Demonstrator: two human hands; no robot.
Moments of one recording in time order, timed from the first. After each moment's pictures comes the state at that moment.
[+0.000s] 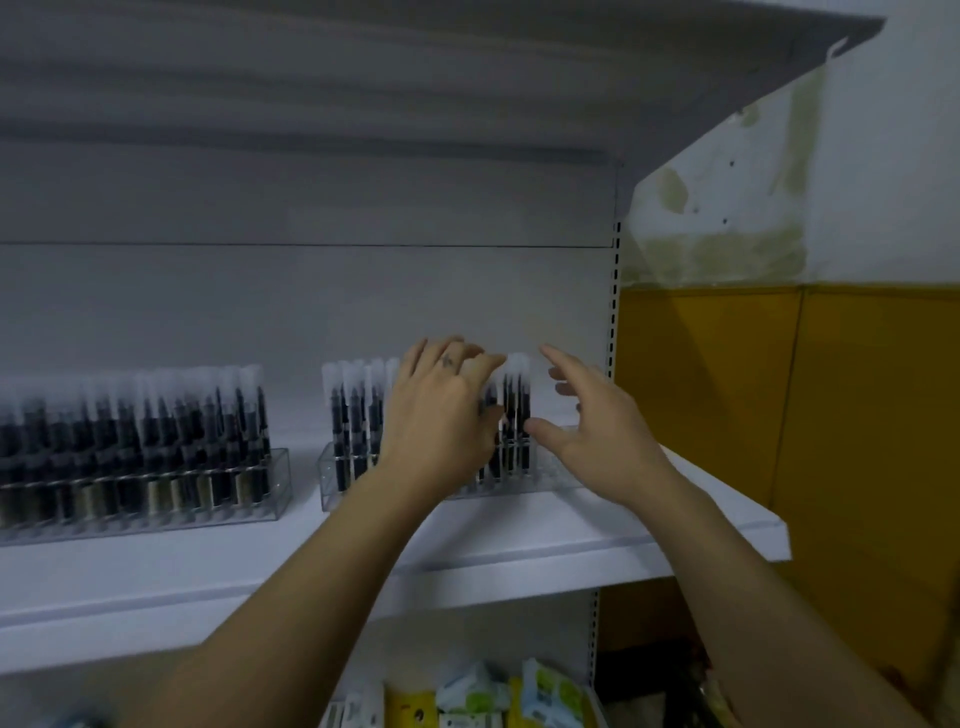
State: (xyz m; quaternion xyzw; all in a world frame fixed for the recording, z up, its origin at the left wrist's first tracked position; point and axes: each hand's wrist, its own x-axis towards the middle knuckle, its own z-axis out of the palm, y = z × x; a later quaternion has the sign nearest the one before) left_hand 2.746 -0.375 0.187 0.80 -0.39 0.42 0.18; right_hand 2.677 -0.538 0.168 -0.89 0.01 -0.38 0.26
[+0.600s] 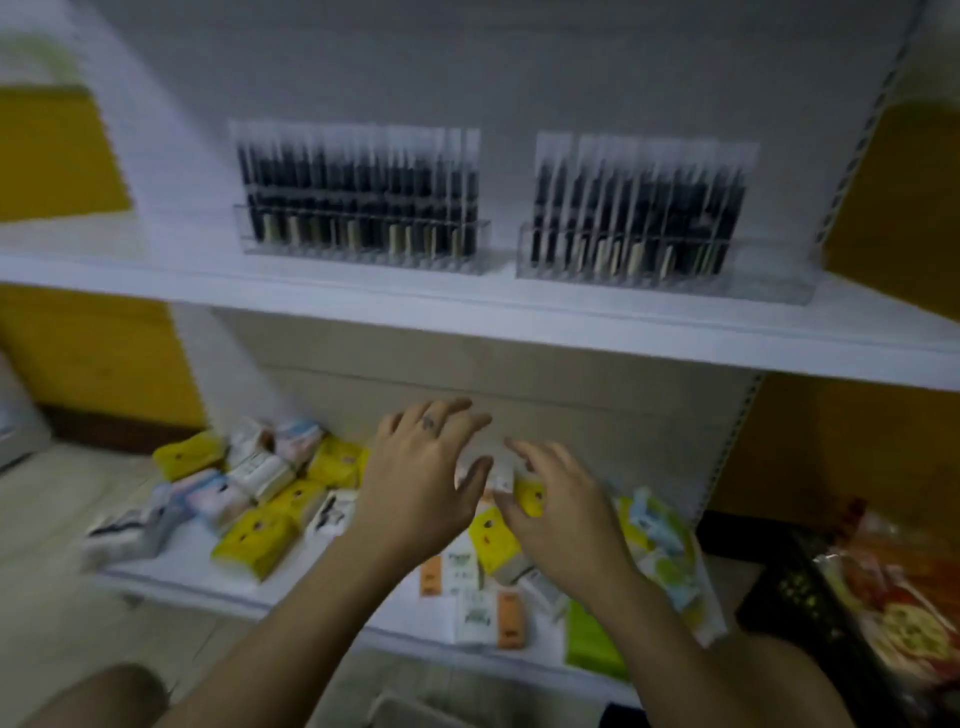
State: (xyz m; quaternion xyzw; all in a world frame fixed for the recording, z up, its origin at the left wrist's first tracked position) left_hand 2.639 -0.186 -0.019 0.90 -0.24 0.32 0.15; right_hand 2.617 -0.354 -0.058 -0.92 -0.09 -0.24 0.29
